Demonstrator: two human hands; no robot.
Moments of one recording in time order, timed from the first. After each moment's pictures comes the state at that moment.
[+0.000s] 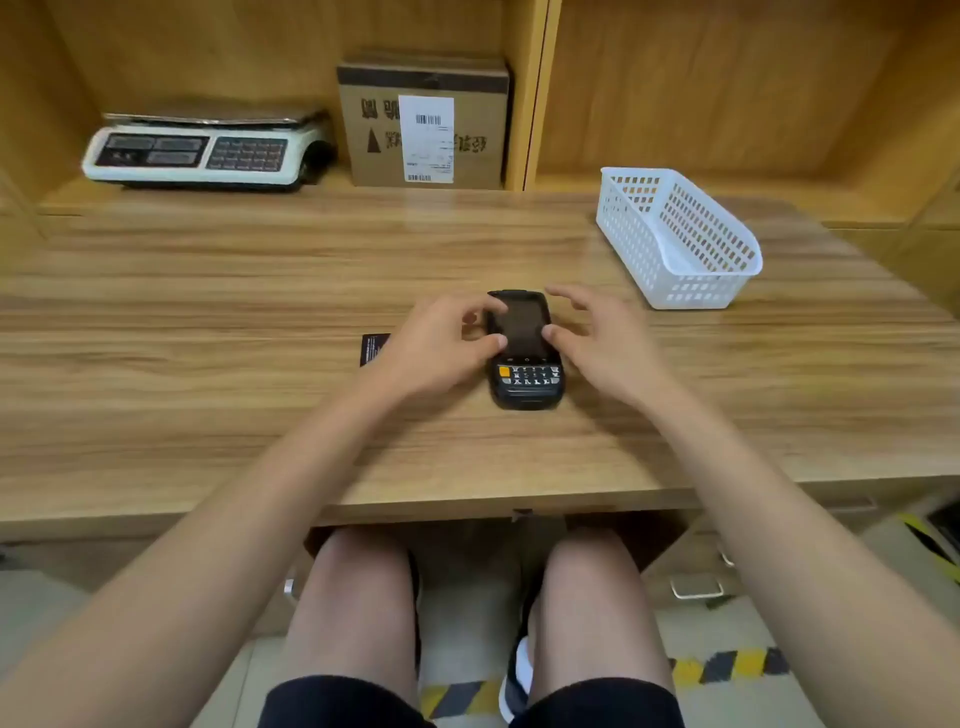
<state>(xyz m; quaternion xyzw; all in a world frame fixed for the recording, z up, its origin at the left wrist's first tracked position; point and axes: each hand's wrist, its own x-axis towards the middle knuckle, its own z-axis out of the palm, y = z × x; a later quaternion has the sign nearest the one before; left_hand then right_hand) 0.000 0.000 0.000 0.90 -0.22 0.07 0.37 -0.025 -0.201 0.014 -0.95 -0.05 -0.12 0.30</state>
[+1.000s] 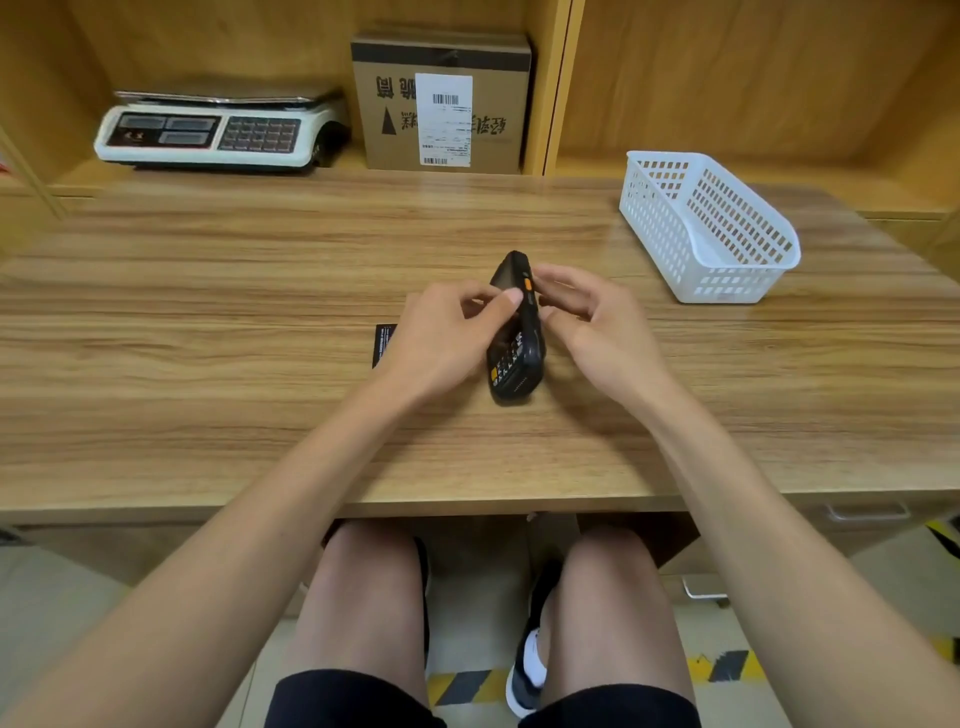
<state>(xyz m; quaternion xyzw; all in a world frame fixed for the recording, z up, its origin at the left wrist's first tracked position) -0.019 0.001 0.012 0.86 -0.10 0.06 0.50 -0.028 -0.171 0.013 -0.84 -0.07 -0.09 0.53</state>
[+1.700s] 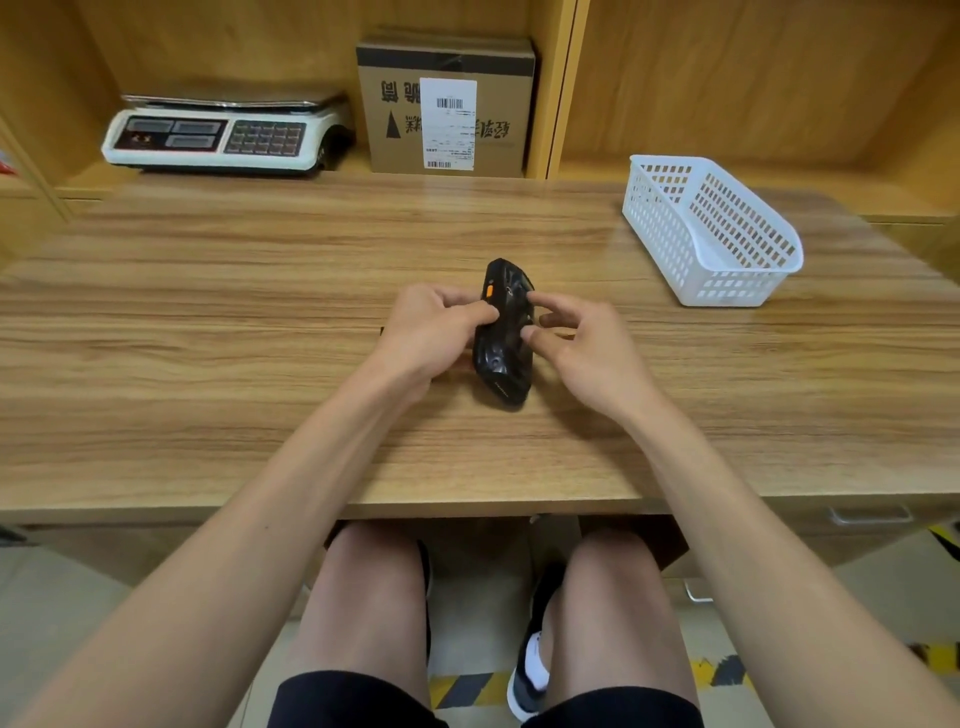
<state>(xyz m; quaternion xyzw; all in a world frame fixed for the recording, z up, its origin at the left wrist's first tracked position) -0.020 0.009 0.020 0.75 0.00 -0.05 0.66 -0.029 -0.163 0.005 -0.89 -0.06 -0.09 0.44</state>
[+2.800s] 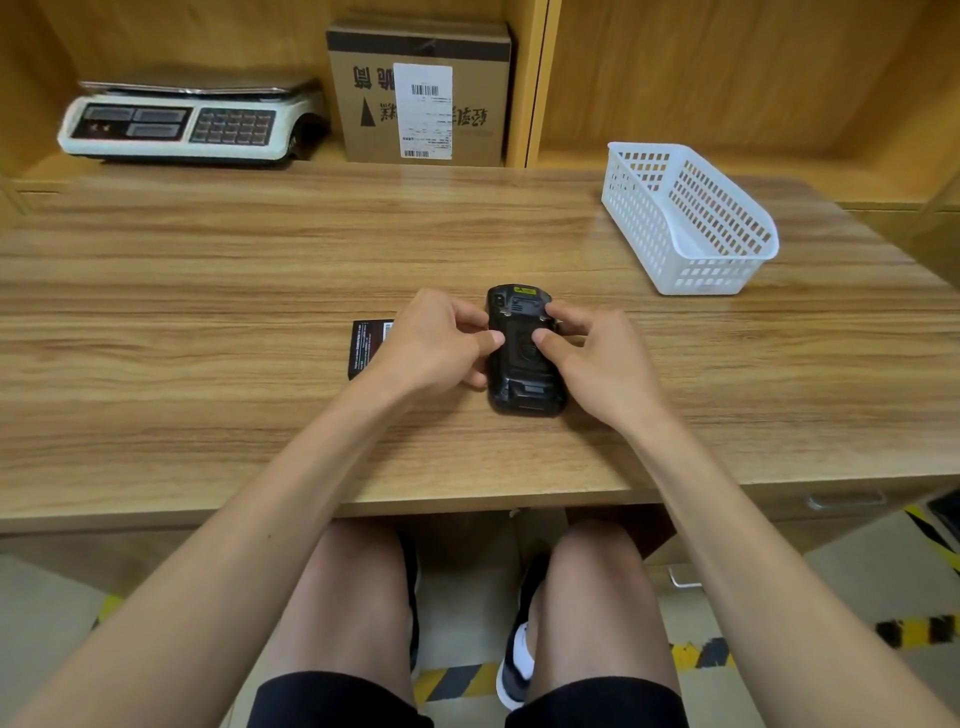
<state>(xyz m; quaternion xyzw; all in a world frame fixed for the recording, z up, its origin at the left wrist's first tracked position) -0.015 -0.010 0.003 0.85 -0.04 -0.08 0.51 -0.044 -0.184 -0.001 -0.91 0.00 -0.13 0.39</state>
